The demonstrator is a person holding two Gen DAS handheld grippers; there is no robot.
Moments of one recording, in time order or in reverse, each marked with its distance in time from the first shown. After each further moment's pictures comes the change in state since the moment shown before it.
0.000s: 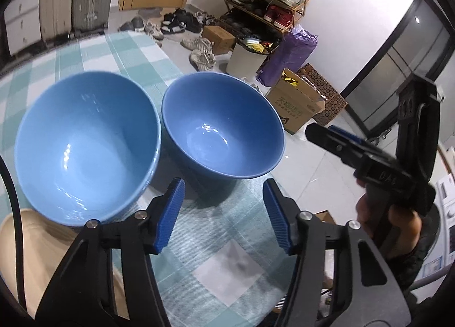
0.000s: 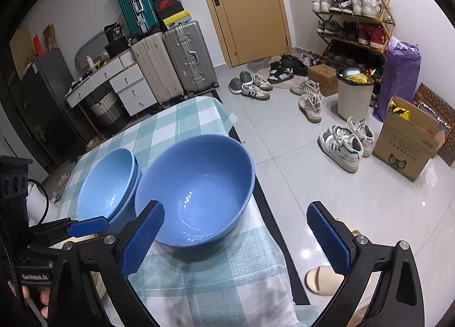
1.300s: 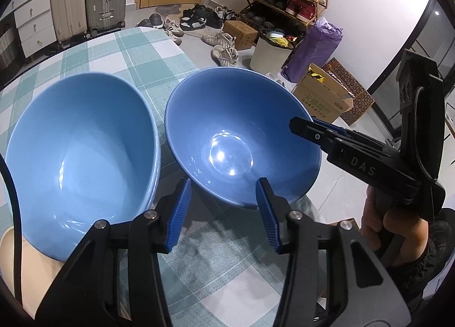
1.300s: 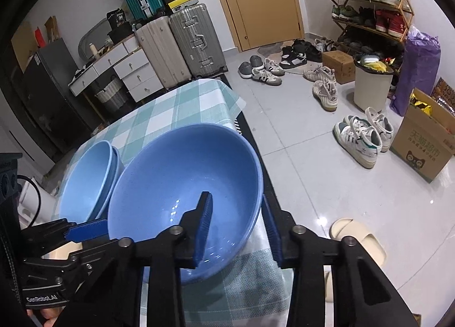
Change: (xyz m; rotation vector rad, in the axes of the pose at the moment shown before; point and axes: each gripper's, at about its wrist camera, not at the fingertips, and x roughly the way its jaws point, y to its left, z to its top) left arm 0.063 0.001 0.022 0.010 0.016 0.149; right arm 0.074 -0.004 0.015 -0.028 0.066 0.042
